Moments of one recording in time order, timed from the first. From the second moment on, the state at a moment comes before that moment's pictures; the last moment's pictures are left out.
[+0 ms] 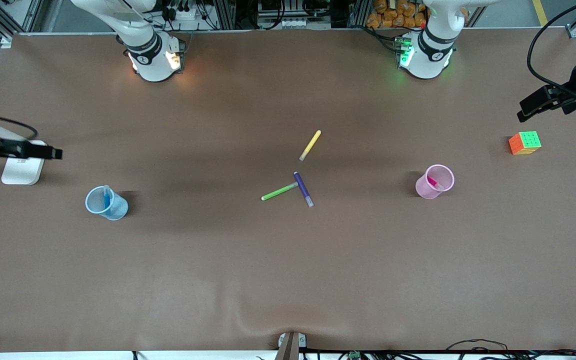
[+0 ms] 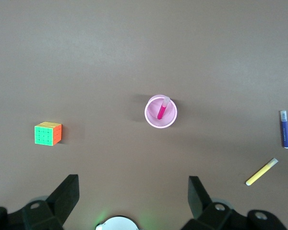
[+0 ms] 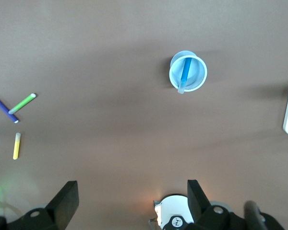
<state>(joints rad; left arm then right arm) 0.05 -0.06 -0.10 -1.58 0.03 1.49 -0.23 -0.06 0.42 0.00 -0.95 0.15 1.08 0.09</state>
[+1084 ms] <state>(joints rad) 0.05 -0.06 -0.10 -1.58 0.03 1.49 -0.22 0.00 -0.03 -0.05 -1.58 0.06 1.46 -0.13</state>
